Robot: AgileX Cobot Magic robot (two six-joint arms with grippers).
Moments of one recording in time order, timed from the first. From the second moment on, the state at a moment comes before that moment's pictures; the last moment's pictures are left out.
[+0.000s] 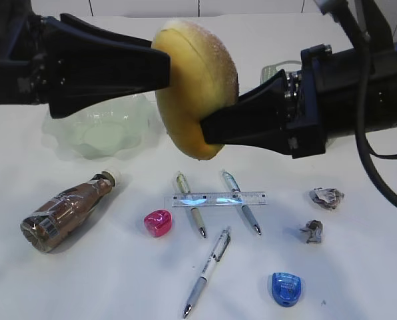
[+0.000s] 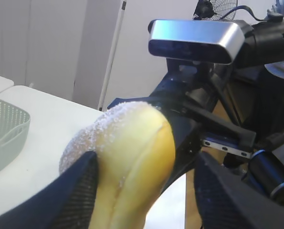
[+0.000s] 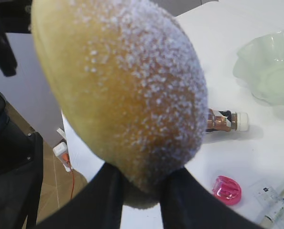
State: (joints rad) left arm -0.35 1.33 -0.88 -1.66 0.98 1.62; right arm 0.29 1.36 -0.90 1.40 0.92 -1.54
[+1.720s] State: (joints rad) left arm -0.42 1.42 -0.95 -1.75 0.87 1.73; right arm 0.29 1.36 -0.90 1.41 0.91 -1.53
